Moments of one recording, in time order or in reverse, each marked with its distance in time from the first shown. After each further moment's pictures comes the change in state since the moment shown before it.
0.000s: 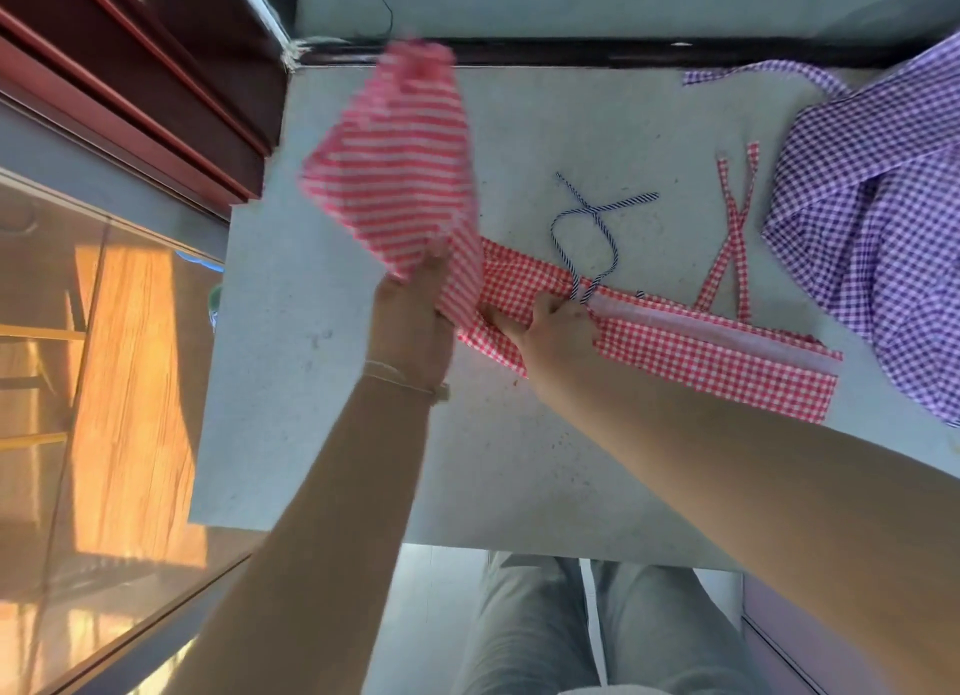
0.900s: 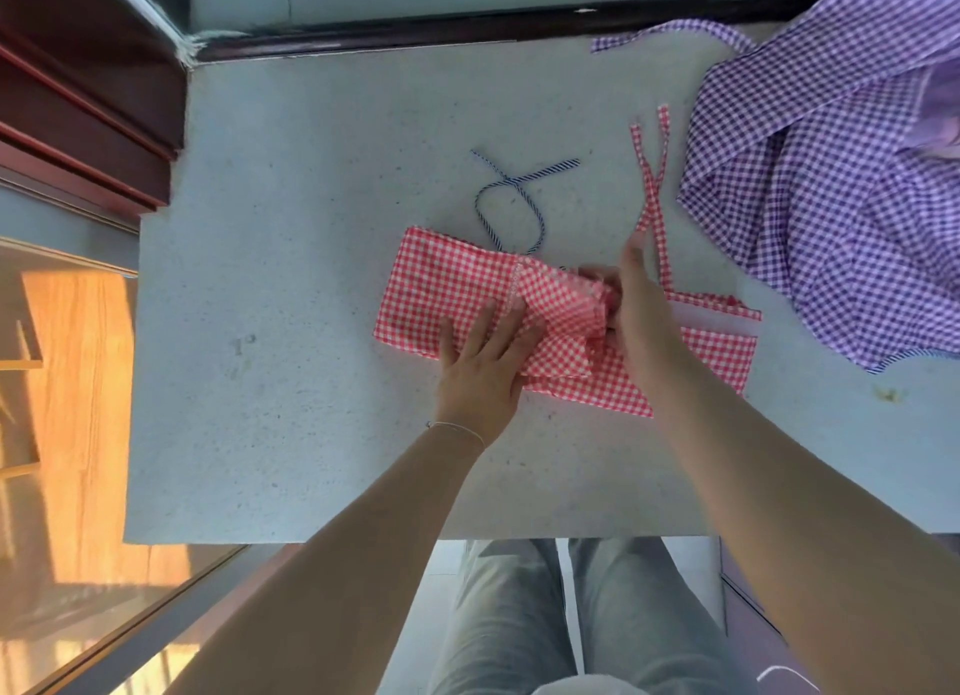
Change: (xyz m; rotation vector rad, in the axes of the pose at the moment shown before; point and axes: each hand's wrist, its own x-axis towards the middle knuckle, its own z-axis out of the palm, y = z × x) left_hand -0.031 -0.154 0.038 1.729 -0.482 0.785; right_hand -0.039 0.129 0.024 1.537 0.228 0.294
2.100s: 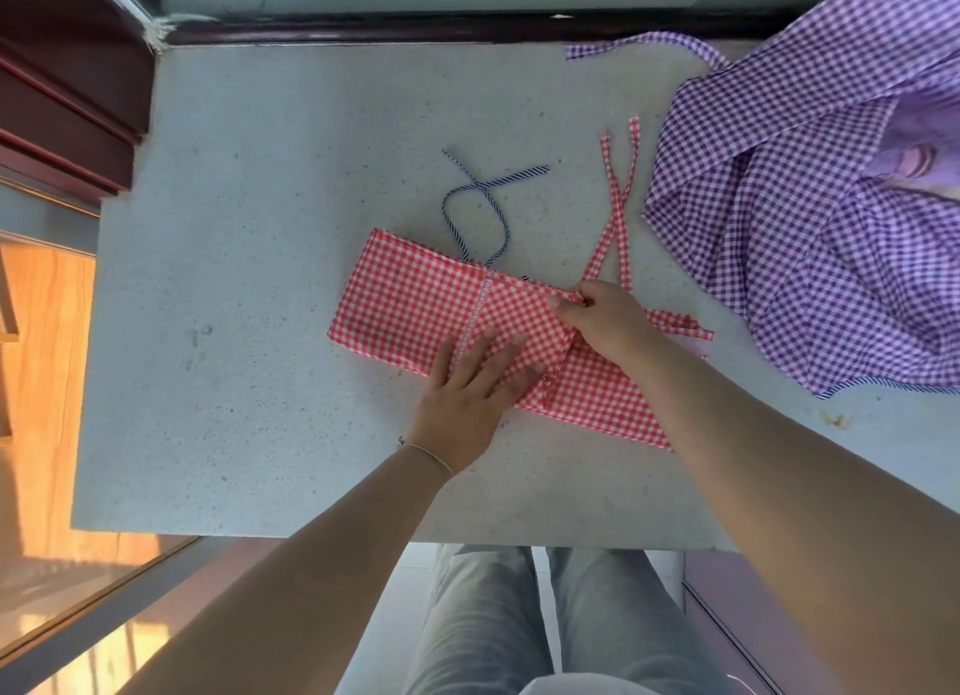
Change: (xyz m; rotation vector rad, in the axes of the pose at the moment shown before) left_hand -0.006 0.024 0.028 0.155 0.137 0.195; right_hand 0.040 0.013 -0.047 -0.596 -0.129 -0.112
